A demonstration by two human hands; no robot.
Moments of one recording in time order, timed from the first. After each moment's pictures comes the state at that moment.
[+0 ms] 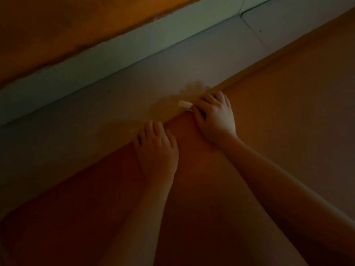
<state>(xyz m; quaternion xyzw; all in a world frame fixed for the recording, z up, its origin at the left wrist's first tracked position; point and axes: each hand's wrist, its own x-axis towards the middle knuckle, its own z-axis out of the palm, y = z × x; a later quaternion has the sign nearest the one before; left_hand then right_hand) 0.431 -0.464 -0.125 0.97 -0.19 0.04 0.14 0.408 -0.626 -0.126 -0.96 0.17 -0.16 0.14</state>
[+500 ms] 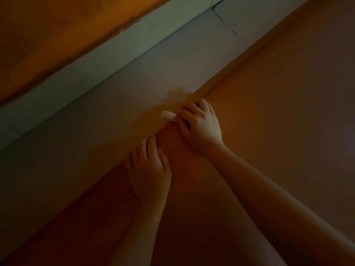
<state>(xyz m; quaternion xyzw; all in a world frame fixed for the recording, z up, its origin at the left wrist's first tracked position) 0.429 -0.461 -0.128 0.96 -0.25 0.02 0.15 0.411 -0.626 -0.128 -0.95 0.20 -0.18 0.15</state>
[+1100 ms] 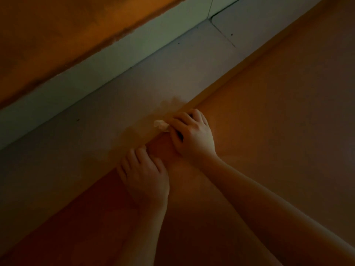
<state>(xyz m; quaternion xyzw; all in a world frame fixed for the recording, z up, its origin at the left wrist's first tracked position) 0.423 -0.489 -0.123 0.98 -0.14 0.03 0.14 0.411 -0.629 -0.131 -0.94 0.18 -0.22 0.18</state>
